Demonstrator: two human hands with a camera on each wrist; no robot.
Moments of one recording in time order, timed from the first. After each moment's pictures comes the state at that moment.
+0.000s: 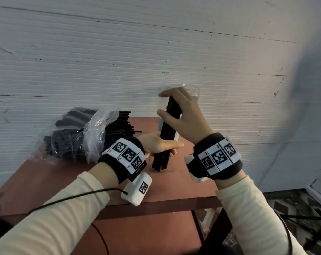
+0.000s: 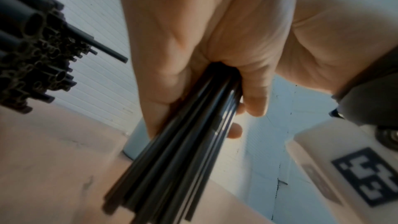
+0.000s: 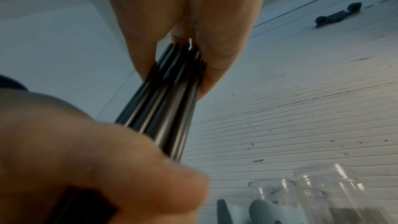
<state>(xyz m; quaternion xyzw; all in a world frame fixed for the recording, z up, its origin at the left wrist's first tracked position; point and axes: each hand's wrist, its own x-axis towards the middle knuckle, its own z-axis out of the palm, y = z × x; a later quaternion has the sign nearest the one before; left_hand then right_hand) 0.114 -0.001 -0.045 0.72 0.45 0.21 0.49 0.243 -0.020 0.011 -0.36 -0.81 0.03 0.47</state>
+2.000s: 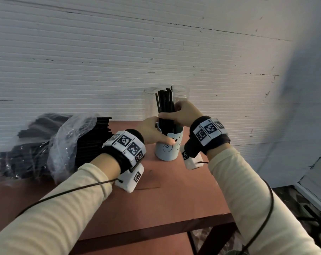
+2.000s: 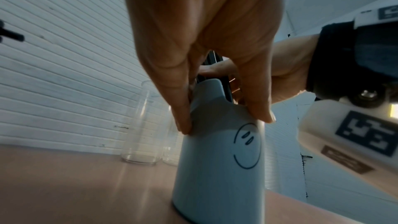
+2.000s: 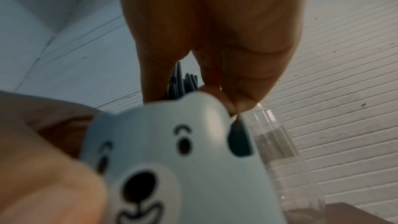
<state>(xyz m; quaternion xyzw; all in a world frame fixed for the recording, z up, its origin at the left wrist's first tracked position) 0.148 0.069 -0.024 0.73 0.48 0.27 0.40 0.296 0.089 0.008 -0.63 -0.68 0.20 0.32</state>
